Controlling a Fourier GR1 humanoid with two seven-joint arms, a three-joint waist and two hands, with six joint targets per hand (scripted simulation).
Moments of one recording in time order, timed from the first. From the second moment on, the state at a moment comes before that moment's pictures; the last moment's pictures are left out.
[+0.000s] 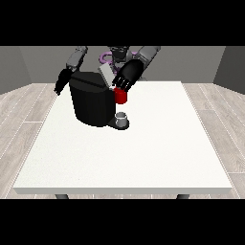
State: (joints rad) left arm -1.27 0.44 0.13 -0.65 -0.76 -0.41 -0.09; right arm -0.46 -0.07 -0.06 -1.27 0.16 -0.19 0.01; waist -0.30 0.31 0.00
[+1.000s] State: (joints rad) left arm -1.27 0.47 0.08 -0.64 -0.85 -0.32 -0.16; right arm -0.48 -0.09 -0.08 -1.26 0.16 -0.19 -0.01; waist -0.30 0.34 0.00
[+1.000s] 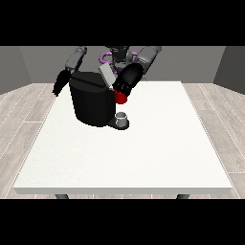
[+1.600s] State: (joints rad) left arm -1.29 0.47 0.11 -0.64 -0.84 -0.27 -0.21; right arm -0.50 -0.08 -0.07 -1.26 0.17 -0.20 0.00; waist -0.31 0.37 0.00
